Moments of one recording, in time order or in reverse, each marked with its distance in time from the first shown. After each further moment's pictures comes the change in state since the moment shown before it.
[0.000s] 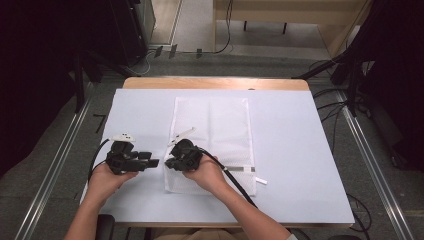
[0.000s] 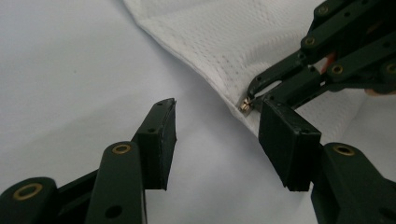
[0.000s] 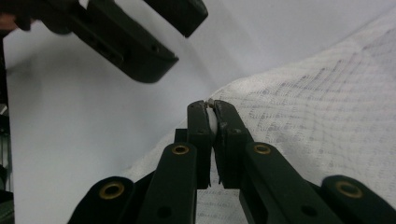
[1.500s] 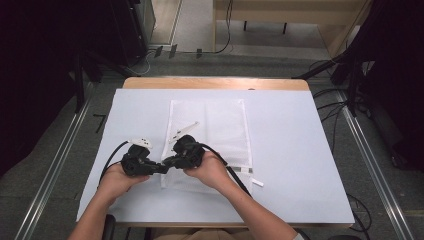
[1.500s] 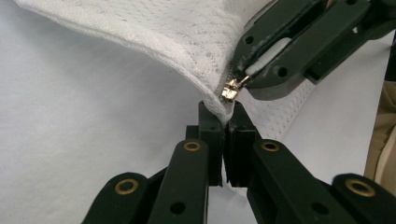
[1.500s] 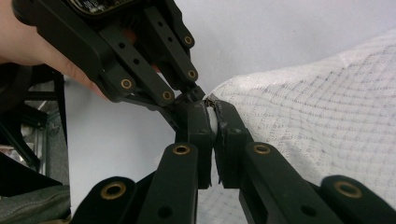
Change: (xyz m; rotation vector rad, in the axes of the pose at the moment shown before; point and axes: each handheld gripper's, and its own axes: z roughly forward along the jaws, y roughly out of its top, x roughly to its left) left arm -0.015 0.005 0.030 0.136 -0.135 0.084; right arm 0.001 0.008 -0.020 -0.014 0.108 -0.028
